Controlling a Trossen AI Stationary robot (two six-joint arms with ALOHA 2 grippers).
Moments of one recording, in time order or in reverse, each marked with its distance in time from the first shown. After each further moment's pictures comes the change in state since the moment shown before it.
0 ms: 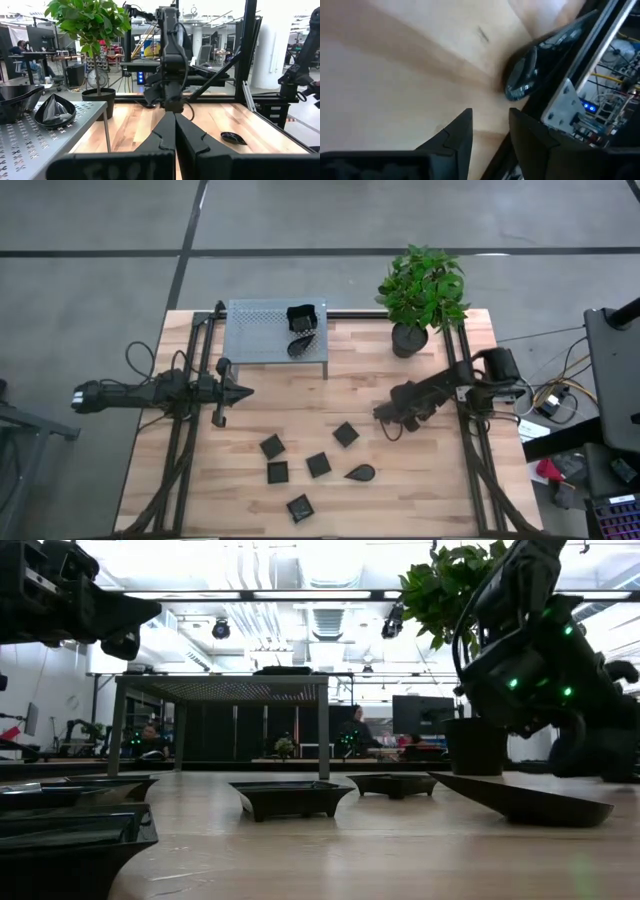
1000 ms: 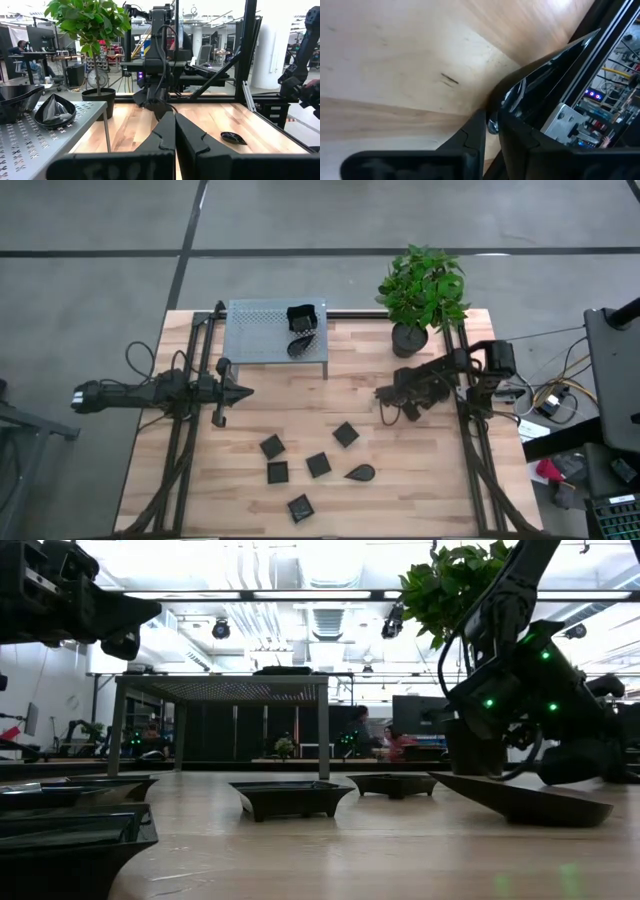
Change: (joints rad) left arm 0.000 0.000 0.000 0.000 0.000 0.000; right arm -0.210 0.000 -0.067 0.084 0.053 -0.144
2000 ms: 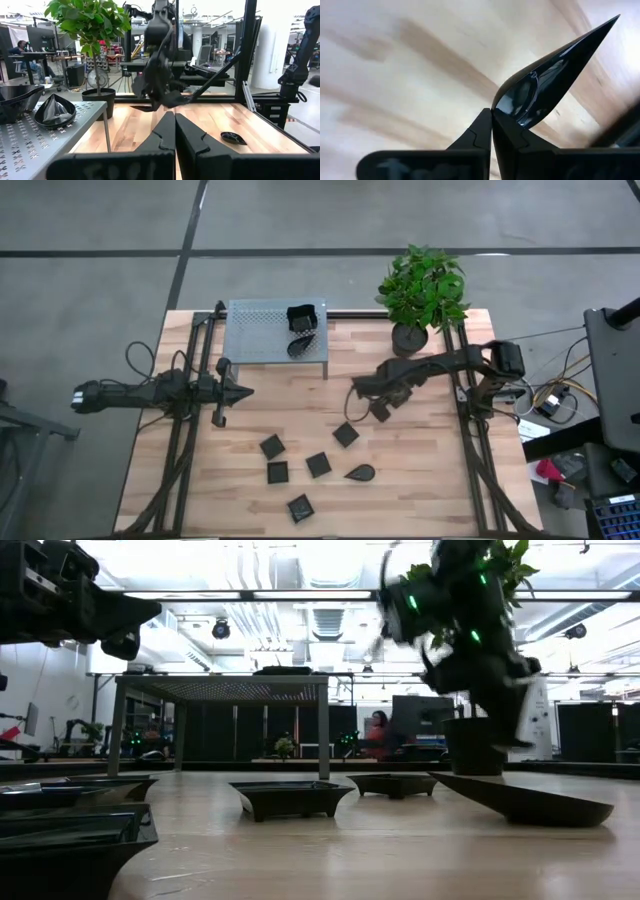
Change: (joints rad) left arm 0.000 0.000 0.000 0.000 0.000 0.000; right arm 0.066 -0.063 0.362 0.006 -0.124 -0.140
